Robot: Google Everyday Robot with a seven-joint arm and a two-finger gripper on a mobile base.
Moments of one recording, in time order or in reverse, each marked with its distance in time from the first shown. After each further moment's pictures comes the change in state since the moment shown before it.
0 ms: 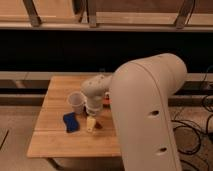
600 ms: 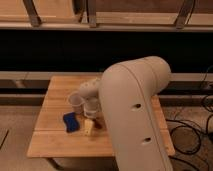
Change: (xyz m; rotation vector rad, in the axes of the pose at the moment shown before) arm -0.016 0.003 0.037 -0.070 0.076 -0.024
